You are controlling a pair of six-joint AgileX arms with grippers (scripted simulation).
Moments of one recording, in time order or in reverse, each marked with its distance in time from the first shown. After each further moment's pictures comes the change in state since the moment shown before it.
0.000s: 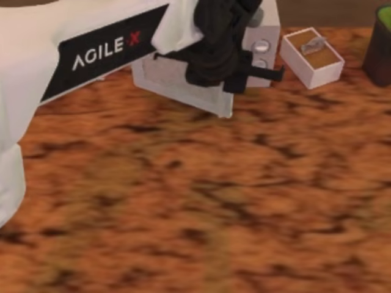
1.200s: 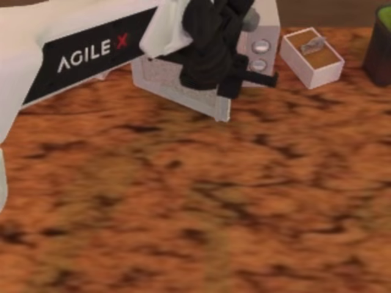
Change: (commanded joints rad) left arm 0.012 -0.044 -0.075 0.033 0.026 0.052; right arm 0.000 0.000 0.000 0.000 0.000 0.000
